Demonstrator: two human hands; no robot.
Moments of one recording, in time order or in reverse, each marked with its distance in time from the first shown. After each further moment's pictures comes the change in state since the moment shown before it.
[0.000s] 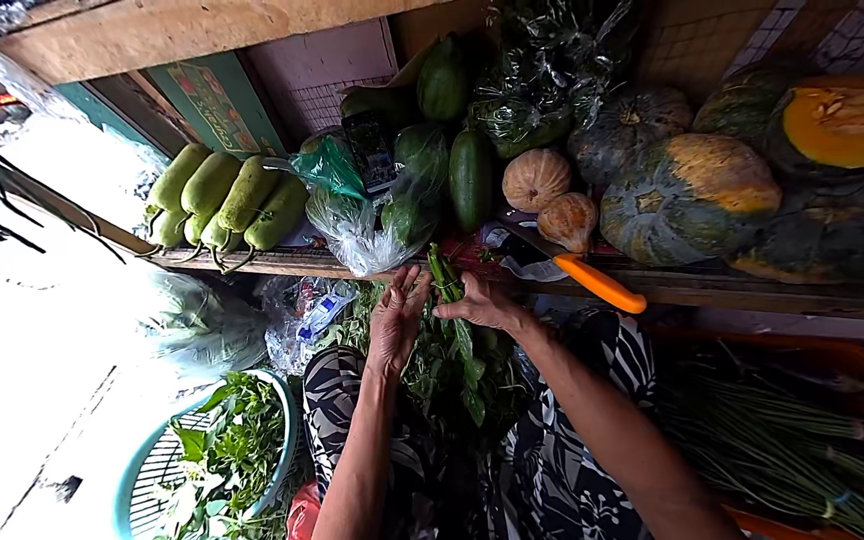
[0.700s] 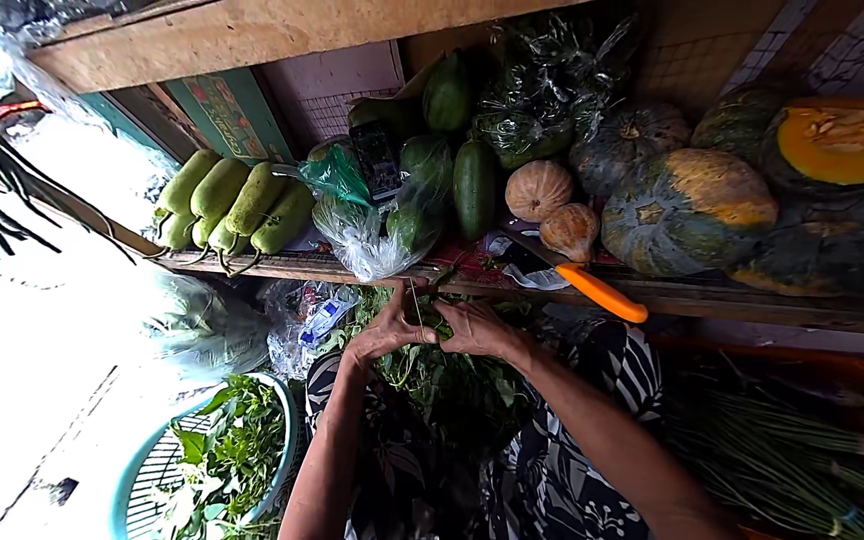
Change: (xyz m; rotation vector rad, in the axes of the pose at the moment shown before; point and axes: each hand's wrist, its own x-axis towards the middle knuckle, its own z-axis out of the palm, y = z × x) left_hand 0.021 0.044 -0.020 0.931 -0.534 -0.183; right_hand -0.006 -0.018 0.020 -0.860 -0.303 0.167
